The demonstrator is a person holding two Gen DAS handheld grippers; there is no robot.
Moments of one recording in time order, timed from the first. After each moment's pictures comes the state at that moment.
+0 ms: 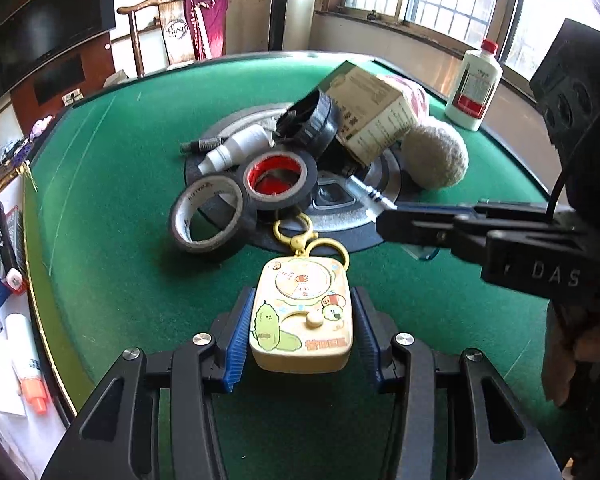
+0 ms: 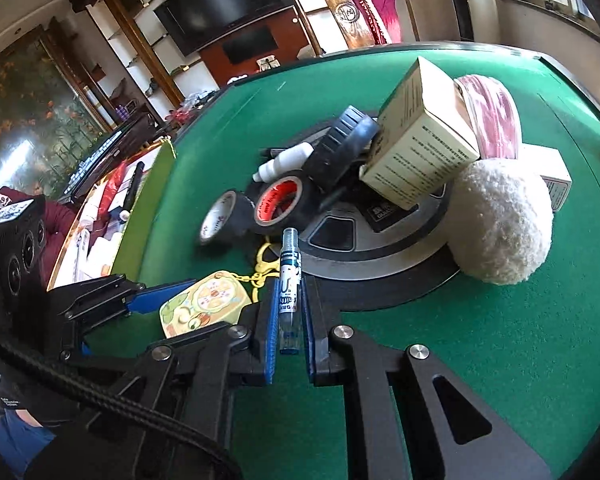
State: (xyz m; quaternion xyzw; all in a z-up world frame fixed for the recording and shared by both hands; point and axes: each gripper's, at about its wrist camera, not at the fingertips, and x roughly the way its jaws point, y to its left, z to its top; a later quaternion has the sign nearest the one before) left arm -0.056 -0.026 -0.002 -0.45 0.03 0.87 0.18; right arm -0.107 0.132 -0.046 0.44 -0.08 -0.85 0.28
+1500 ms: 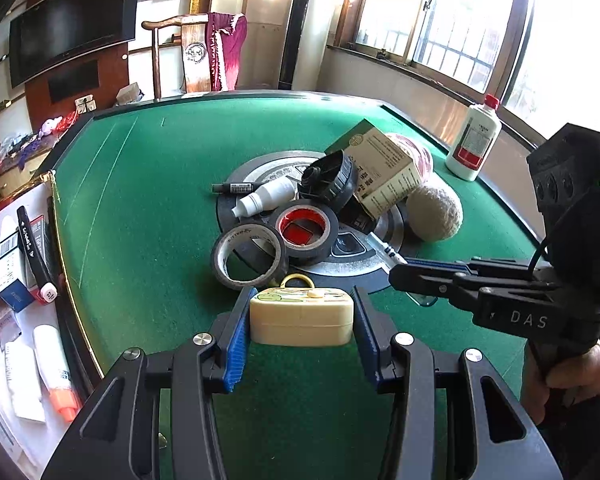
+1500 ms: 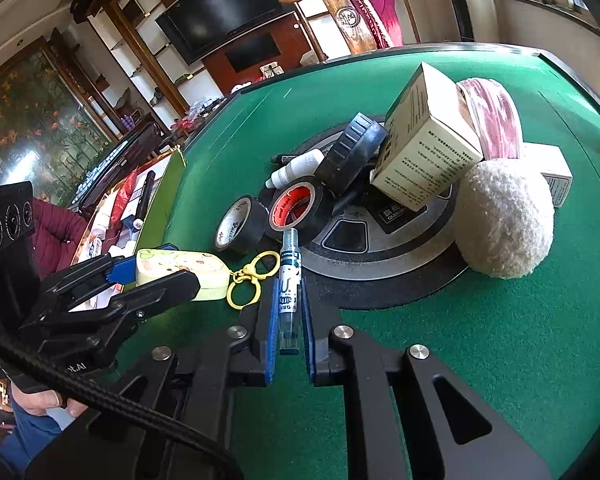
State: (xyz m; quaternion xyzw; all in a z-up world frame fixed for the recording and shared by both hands) left arm -0.055 -0.060 0.027 -0.40 -0.02 0.90 0.17; right arm -0.100 0.120 -0.037 0.43 -0.10 -0.85 0.28
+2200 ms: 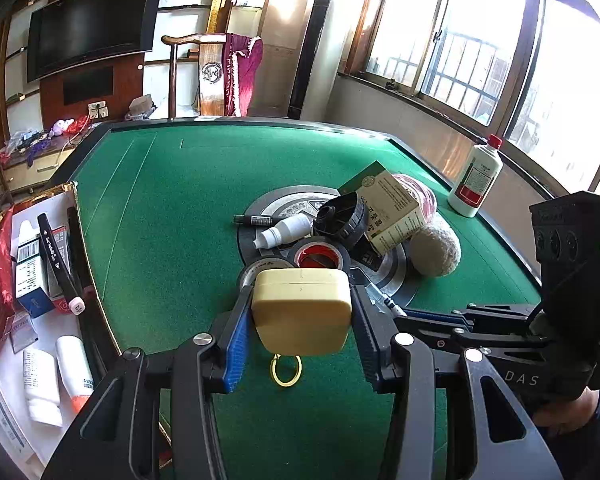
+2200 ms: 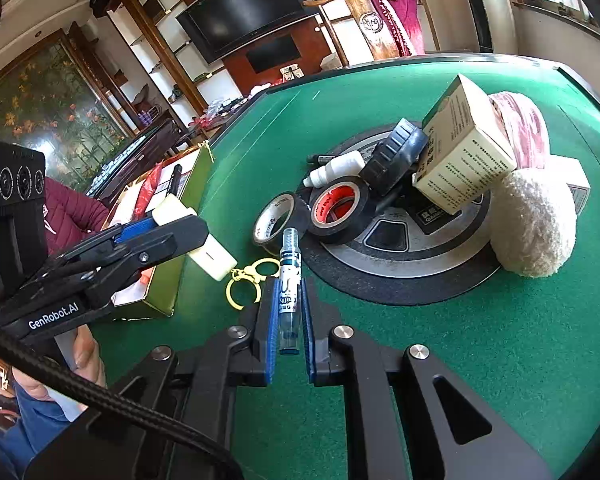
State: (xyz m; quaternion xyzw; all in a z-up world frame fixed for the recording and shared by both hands) left arm -0.054 -0.082 0.045 -0.36 -0.05 0.92 0.16; right arm -0.084 0.099 -0.029 0.42 -0.09 -0.85 0.31
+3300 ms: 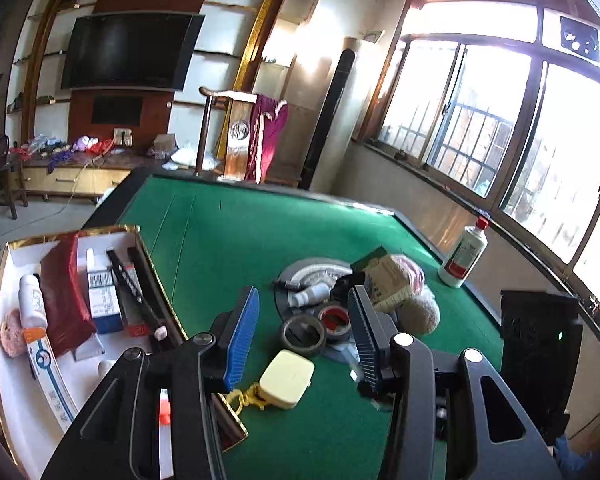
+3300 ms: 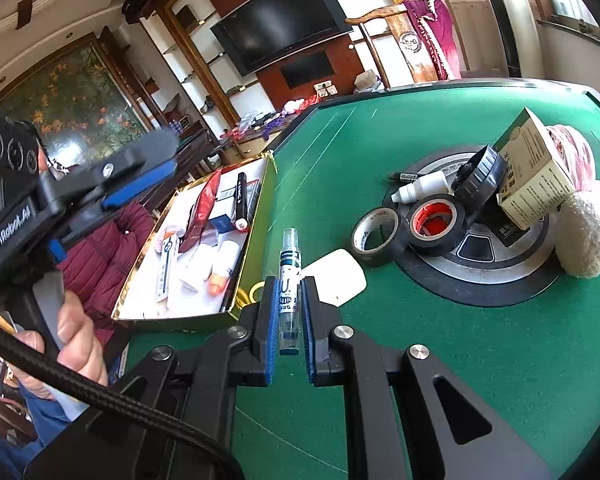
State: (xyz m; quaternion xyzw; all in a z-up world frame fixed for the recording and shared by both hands) left arm -0.011 -0.154 0.101 -0.28 -0.12 0.94 0.14; right arm -0.049 0.041 -0.006 0.38 -0.10 -0.85 0.35
